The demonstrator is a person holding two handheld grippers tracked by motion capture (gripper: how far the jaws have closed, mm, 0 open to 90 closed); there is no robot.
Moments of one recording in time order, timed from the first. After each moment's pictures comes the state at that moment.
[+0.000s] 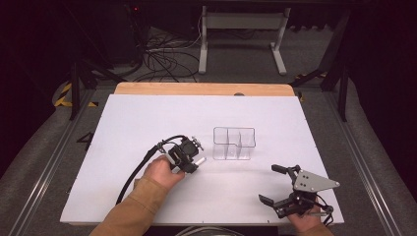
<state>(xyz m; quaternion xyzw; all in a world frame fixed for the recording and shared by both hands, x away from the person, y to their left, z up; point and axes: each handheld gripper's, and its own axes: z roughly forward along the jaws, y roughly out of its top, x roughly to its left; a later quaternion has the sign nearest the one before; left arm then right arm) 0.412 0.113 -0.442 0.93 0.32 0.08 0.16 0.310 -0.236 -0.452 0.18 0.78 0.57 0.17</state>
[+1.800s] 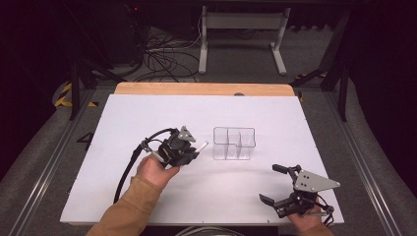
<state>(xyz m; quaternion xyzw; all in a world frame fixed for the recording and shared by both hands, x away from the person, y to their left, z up) 0.386 0.136 -0.391 0.89 0.31 0.13 0.32 0.311 -0.237 -0.452 0.18 0.78 0.57 0.18</state>
